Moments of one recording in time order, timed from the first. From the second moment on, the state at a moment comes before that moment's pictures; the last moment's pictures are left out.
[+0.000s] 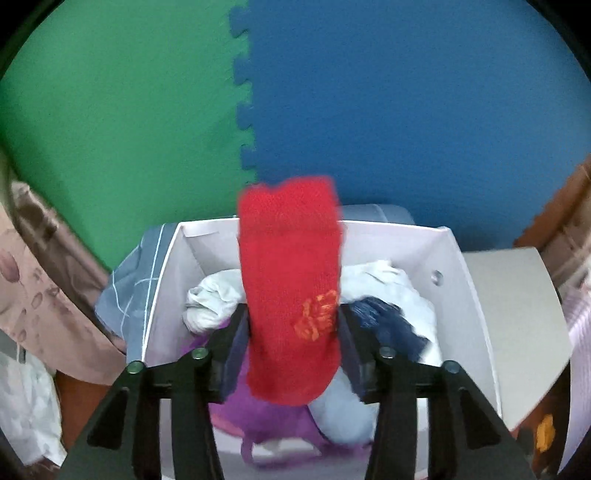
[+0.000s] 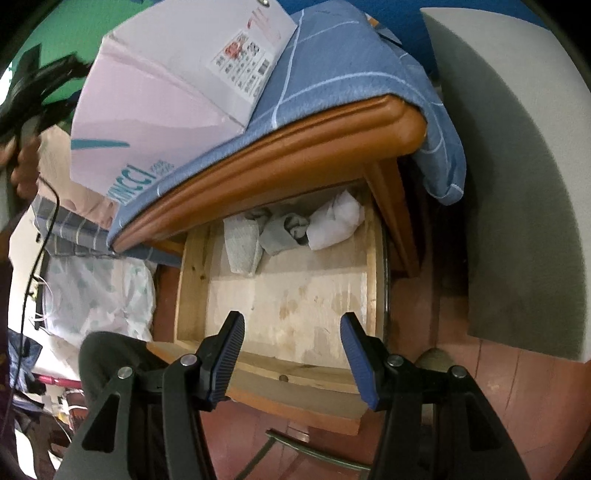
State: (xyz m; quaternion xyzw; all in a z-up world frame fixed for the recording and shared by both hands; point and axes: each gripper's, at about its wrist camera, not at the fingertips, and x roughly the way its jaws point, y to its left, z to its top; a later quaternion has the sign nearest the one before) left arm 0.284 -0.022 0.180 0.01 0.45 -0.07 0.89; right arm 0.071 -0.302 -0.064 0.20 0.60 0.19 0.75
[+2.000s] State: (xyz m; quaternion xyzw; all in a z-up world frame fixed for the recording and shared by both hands) left arm 0.013 0.119 0.093 -0.11 0.25 -0.14 0.95; right arm 0.147 -0.055 -0.234 -0.59 0.35 0.17 0.71
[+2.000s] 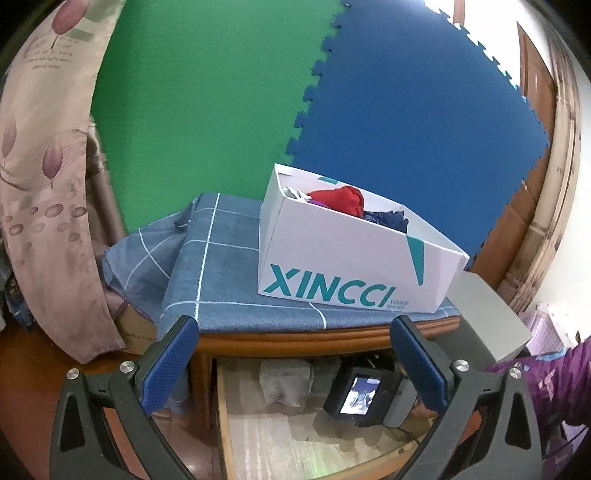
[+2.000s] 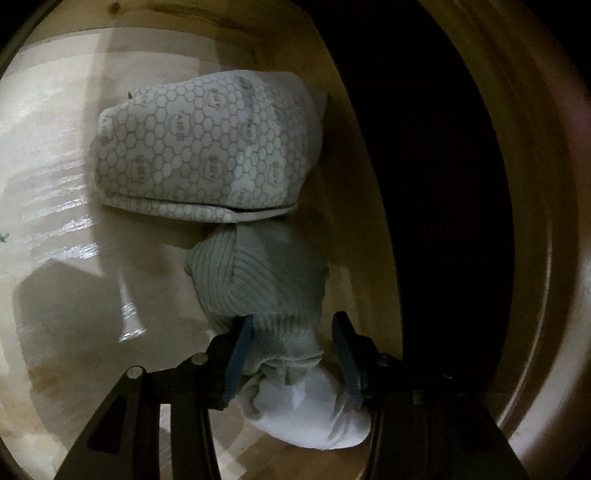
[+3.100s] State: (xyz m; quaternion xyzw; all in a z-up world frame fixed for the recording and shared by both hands) left arm 0.021 0.091 0.081 -0.05 0.30 -0.14 0.94; right arm 0.124 -0.094 -0.128 -0.36 0.54 0.33 0.68
